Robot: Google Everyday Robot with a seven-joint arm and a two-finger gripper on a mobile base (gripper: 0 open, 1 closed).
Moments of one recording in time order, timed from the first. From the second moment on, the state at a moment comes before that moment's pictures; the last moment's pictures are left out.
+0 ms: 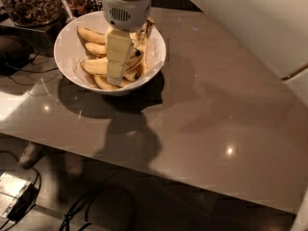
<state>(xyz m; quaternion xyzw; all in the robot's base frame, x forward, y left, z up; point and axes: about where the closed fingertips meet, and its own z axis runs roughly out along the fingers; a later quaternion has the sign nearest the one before) 0.563 0.047 0.970 -0.61 0.78 -0.04 0.14</state>
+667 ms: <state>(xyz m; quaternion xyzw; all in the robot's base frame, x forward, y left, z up) 0.574 0.055 0.969 -0.60 0.79 -0.03 0.15</state>
